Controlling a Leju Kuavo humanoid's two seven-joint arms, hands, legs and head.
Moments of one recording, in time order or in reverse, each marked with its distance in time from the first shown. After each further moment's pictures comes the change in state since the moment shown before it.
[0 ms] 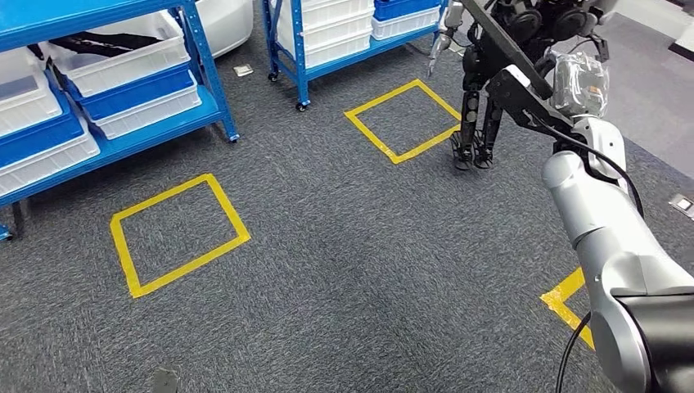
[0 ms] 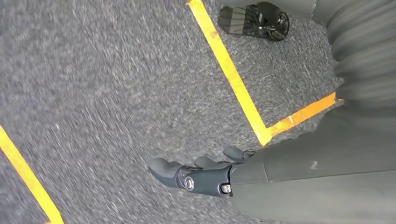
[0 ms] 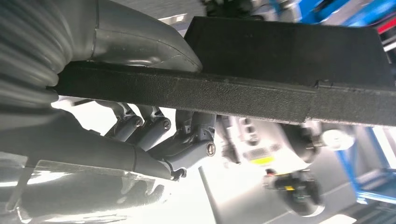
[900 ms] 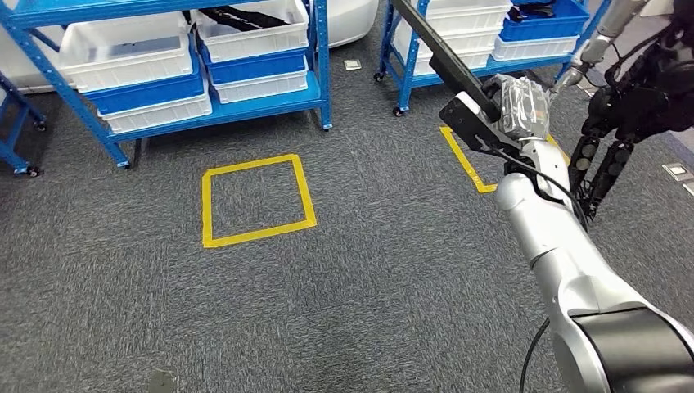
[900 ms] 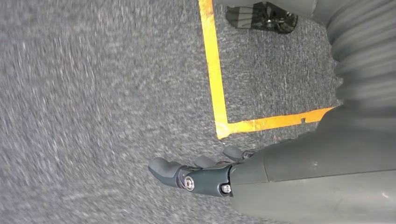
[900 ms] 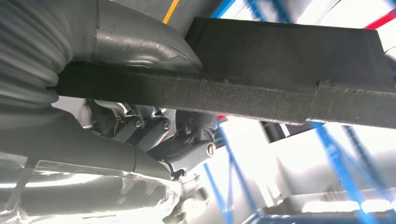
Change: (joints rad) left arm 0.002 0.012 0.000 0.000 0.008 0.011 -0.010; right arm 0.102 0.098 0.014 -0.071 -0.022 -0.026 -0.019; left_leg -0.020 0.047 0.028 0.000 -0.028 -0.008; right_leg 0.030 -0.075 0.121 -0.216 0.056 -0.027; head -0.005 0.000
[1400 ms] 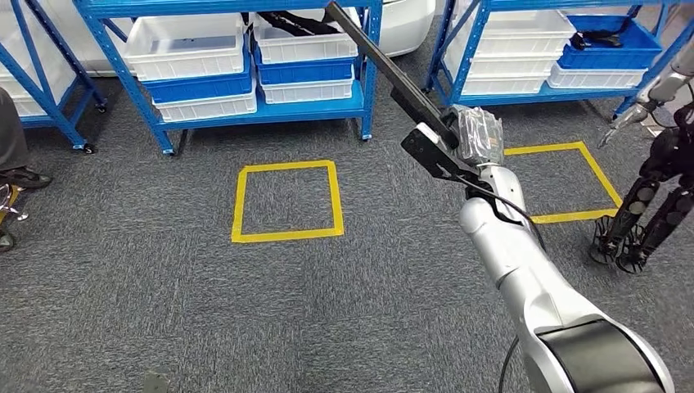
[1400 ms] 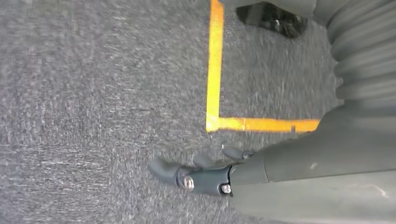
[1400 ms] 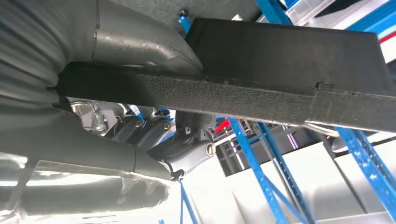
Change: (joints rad) left arm -0.006 0.024 -0.001 0.000 0.025 0.016 0.003; right arm 0.096 0.092 0.035 -0.005 0.002 -0.034 -0.007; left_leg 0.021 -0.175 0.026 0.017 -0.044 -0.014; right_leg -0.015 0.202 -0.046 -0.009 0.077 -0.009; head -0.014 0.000
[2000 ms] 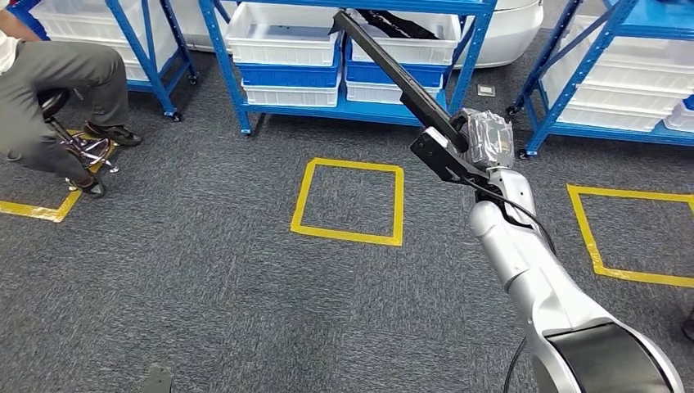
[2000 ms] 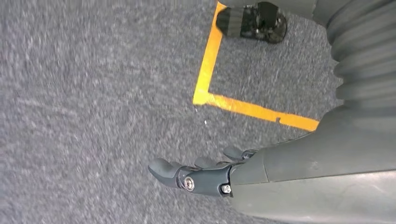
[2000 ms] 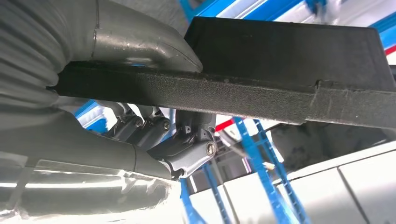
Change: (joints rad) left arm -0.010 -0.008 -0.017 0.001 -0.011 -0.008 0.002; right arm 0.010 -0.029 0.001 0.010 -0.008 -0.012 -0.002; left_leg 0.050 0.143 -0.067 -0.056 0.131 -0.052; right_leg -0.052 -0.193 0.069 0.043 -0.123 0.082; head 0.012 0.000
